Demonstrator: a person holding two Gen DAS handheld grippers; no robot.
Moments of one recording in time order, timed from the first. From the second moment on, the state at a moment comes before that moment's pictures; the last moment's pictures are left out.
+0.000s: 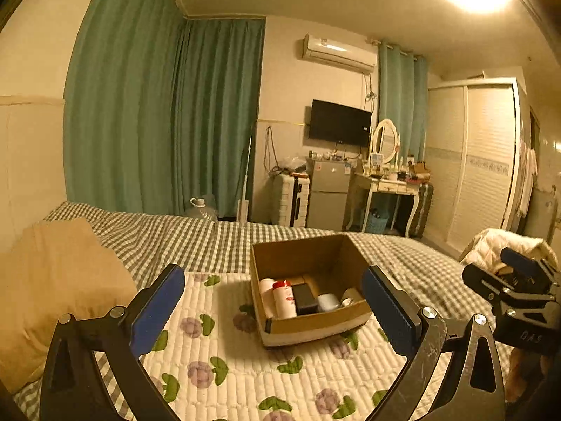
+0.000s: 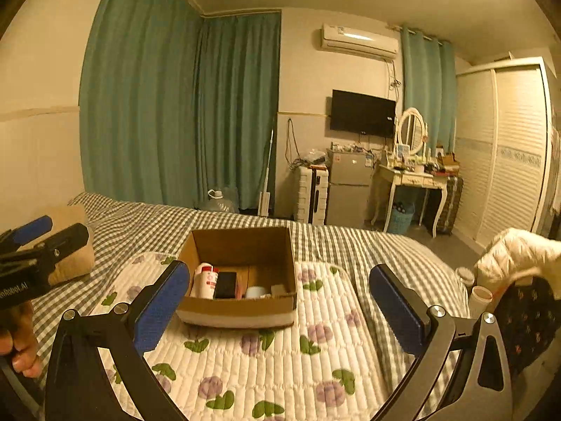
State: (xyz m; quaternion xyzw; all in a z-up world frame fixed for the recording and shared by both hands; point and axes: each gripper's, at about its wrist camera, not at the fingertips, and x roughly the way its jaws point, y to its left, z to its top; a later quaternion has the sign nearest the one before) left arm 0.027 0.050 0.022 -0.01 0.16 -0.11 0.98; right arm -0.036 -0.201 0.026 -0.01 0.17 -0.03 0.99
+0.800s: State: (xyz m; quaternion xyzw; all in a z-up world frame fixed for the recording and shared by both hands) left arm 0.042 0.050 -0.010 -0.01 0.19 -0.10 0.98; right arm -0.019 -0.193 -0.022 0.00 0.20 -0.02 0.98
